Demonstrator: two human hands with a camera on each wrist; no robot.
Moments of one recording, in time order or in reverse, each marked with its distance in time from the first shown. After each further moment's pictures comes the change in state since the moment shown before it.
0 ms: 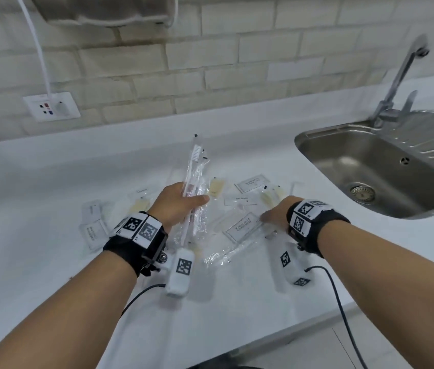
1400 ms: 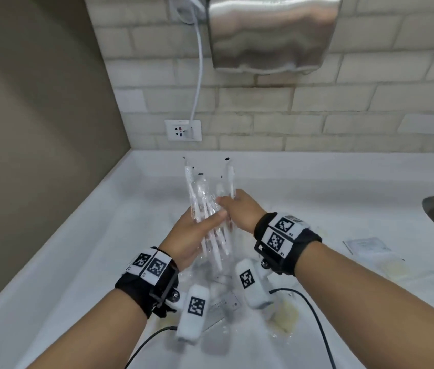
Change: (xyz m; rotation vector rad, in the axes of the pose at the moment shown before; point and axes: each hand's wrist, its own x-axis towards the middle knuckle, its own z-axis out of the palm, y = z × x) left_hand -0.039 -0.058 -0.149 -0.575 0.088 0.123; right_hand -0.080 -0.267 0.111 0.342 -0.320 -0.717
